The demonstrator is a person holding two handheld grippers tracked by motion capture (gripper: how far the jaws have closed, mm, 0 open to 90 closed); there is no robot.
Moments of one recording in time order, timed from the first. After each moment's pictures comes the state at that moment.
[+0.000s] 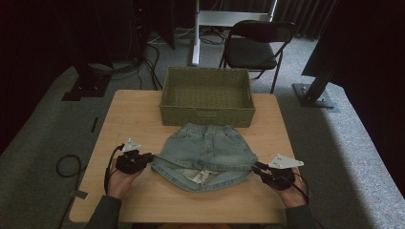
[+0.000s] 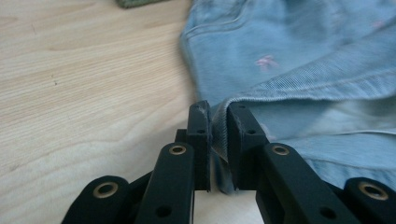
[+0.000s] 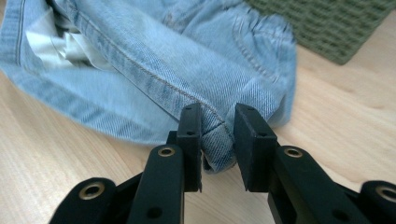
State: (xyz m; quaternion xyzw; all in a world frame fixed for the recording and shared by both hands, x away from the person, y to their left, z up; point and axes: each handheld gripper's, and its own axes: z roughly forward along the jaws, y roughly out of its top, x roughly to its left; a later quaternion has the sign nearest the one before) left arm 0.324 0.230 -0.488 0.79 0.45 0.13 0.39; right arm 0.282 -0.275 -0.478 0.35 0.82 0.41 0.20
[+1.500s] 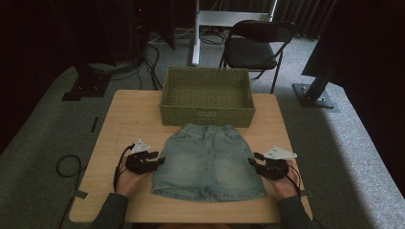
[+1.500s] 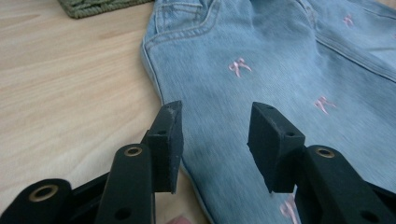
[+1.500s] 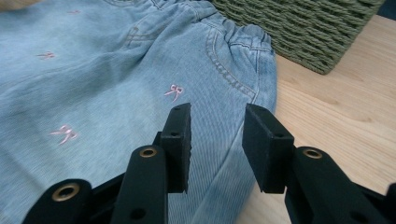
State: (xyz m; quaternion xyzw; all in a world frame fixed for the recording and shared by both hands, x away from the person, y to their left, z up) left arm 0.345 0.204 -0.511 0.80 0.42 0.13 0.41; right arm 0.320 -0.264 -0.496 0.37 0.81 0.41 0.22
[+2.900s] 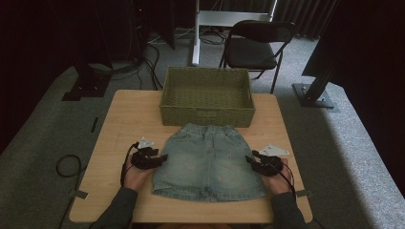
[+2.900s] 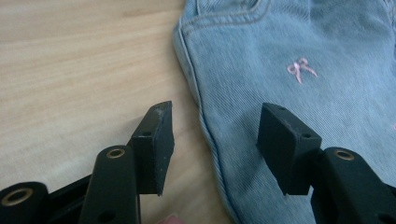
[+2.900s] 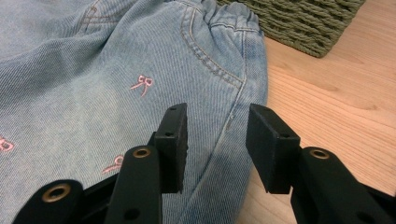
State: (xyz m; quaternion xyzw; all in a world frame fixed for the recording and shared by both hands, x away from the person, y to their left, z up) left arm 0.364 0.200 -0.537 0.79 0.47 0.13 0.38; right arm 0.338 -0.261 -0.519 0.40 0.80 0.39 0.22
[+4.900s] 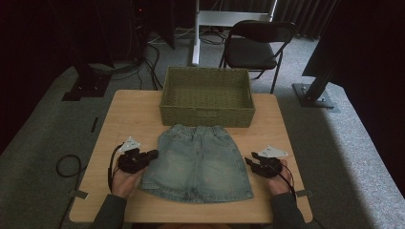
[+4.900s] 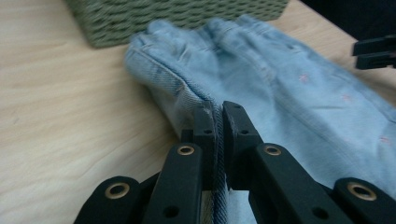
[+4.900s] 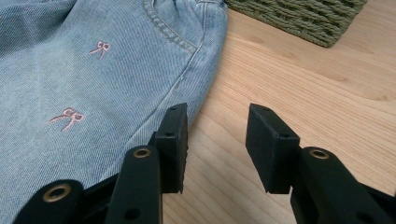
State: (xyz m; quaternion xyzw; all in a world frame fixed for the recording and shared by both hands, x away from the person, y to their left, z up) left arm 0.326 0.218 -0.479 0.77 0.43 0.12 0.46; right arm 0.337 -0.261 -0.525 0.40 0.80 0.39 0.22
